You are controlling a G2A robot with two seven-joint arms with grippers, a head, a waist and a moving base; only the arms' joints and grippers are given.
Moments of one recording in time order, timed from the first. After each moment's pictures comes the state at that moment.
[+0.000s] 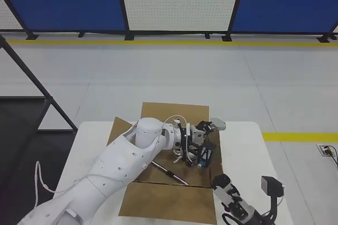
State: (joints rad) left arm 0.14 -1.40 -0.49 -0.94 2.11 -0.38 0.74; right arm -1.62 -1.39 1.53 -2.13 -0.23 -0.37 0.45
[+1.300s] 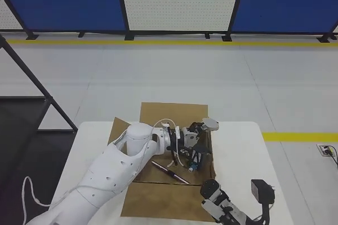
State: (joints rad) left arm 0.26 -1.34 -0.63 -1.09 2.15 -0.40 0.73; right arm -1.62 -1.35 1.43 -2.17 -0.24 -0.44 0.47
